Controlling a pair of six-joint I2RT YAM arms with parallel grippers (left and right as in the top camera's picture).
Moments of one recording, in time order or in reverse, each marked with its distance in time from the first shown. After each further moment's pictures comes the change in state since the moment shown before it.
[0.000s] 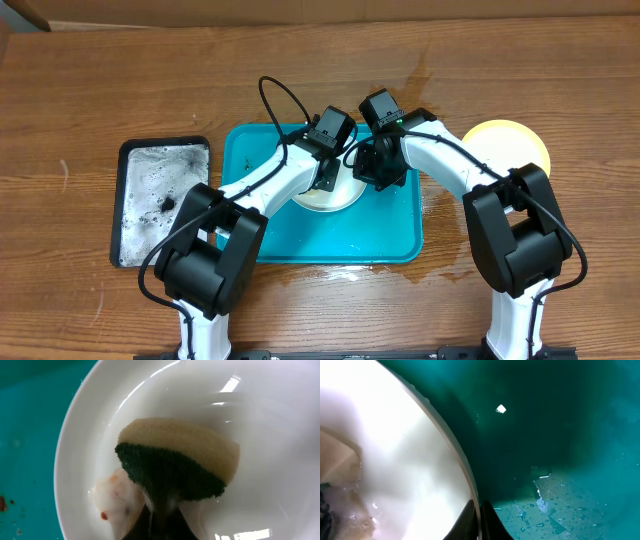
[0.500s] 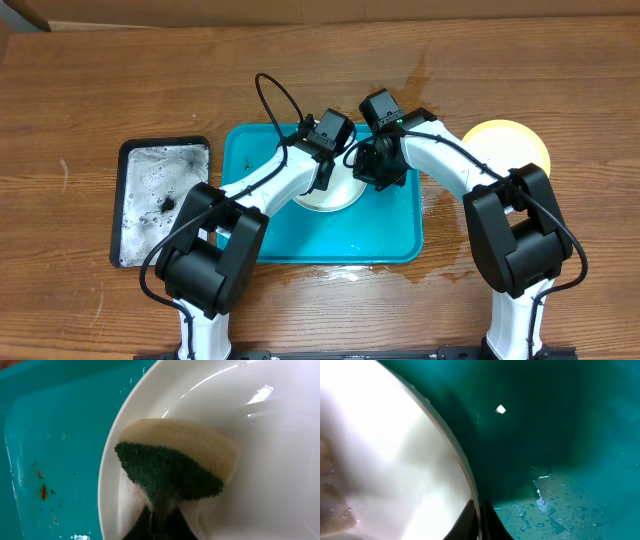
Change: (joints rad) left arm 0.000 0.001 -0.014 0.005 -0.132 -0.036; right arm 0.000 0.000 0.000 -0.001 0.000 0.000
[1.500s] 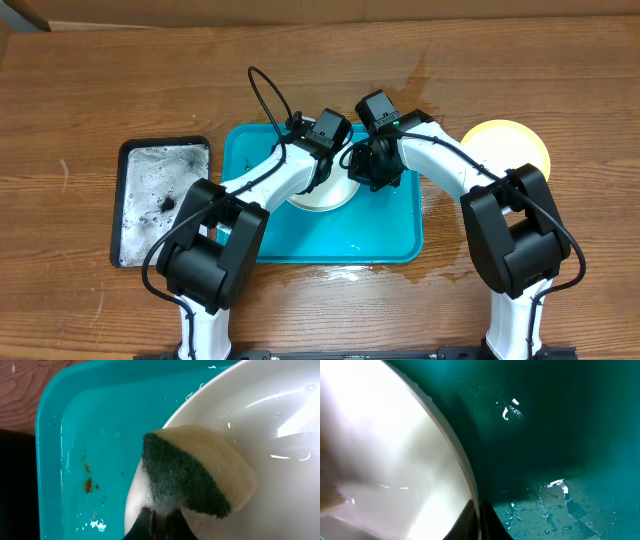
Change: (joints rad) left arm 0.016 0.019 0.011 -0.023 -0.161 -0.081; right arm 0.013 0.000 -0.001 0.018 -0.035 0.004
